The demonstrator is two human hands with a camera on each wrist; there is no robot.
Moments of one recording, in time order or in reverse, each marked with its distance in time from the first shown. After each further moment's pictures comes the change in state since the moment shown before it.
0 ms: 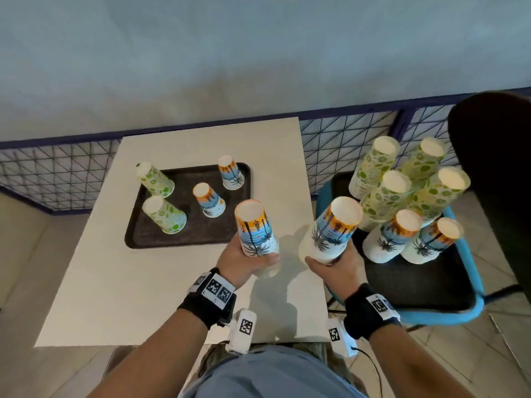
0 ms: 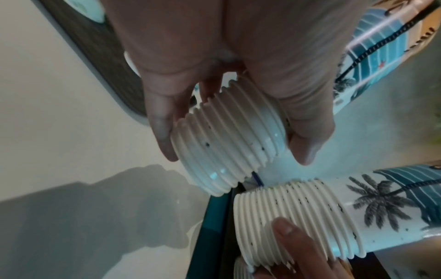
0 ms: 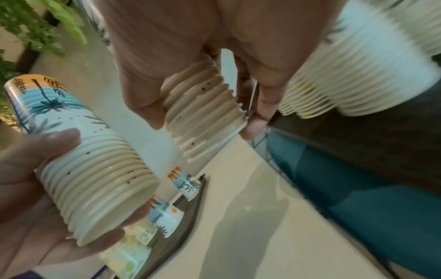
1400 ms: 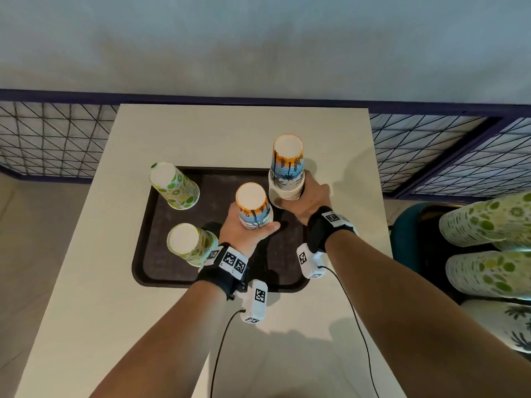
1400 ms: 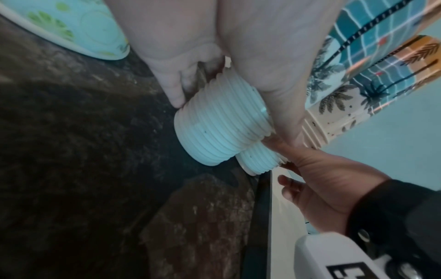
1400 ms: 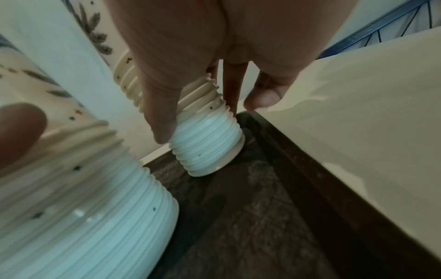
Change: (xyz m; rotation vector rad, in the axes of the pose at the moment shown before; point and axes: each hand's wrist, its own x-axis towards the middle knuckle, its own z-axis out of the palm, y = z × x) left_hand 0.203 -0.042 -0.188 0.105 0.291 -0.140; right_hand 0.268 -0.117 0.271 -0.434 -0.214 -0.044
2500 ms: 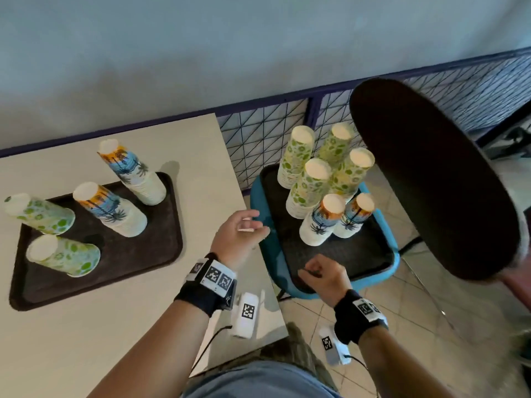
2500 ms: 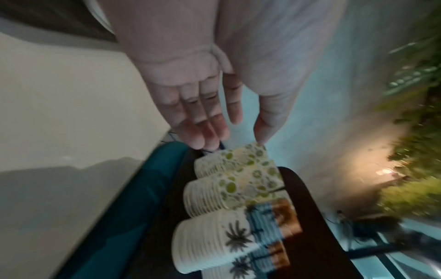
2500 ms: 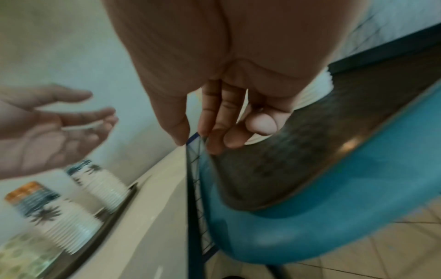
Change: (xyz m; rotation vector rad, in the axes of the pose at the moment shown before) left_hand -0.225 0.080 0.229 0.084 -0.417 0.122; right_hand -0.357 0.283 -0.152 0.258 0.198 0.328
